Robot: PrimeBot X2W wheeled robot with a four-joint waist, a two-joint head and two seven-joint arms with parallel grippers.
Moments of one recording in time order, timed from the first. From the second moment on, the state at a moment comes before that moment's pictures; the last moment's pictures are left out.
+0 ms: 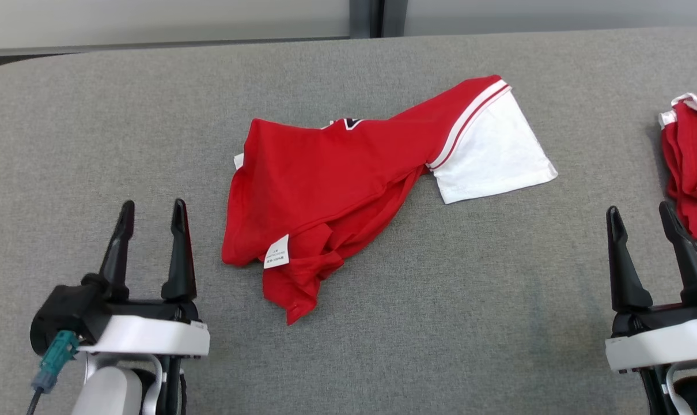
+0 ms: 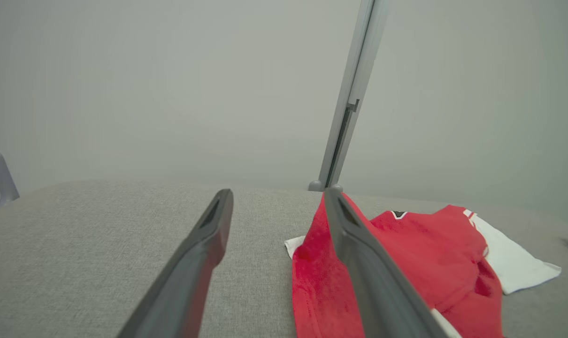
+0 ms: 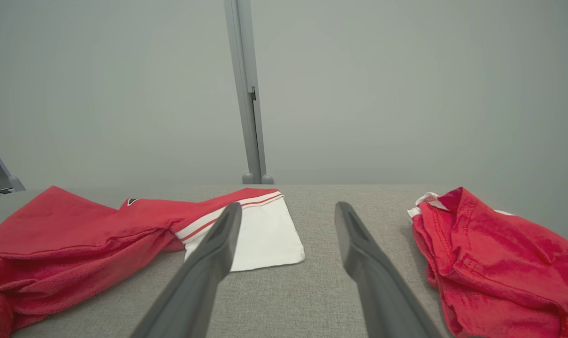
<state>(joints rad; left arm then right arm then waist) -0.15 0.12 -0.09 0.09 -0.34 0.01 -0.26 -0.04 -0.14 -0.02 -0.12 0.21 0.13 -0.02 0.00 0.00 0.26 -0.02</state>
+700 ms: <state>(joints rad) -0.07 0.13 -0.14 0.05 -0.31 0.04 -0.22 0.00 -0.15 -0.03 -0.14 0.22 0.13 0.01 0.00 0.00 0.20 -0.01</state>
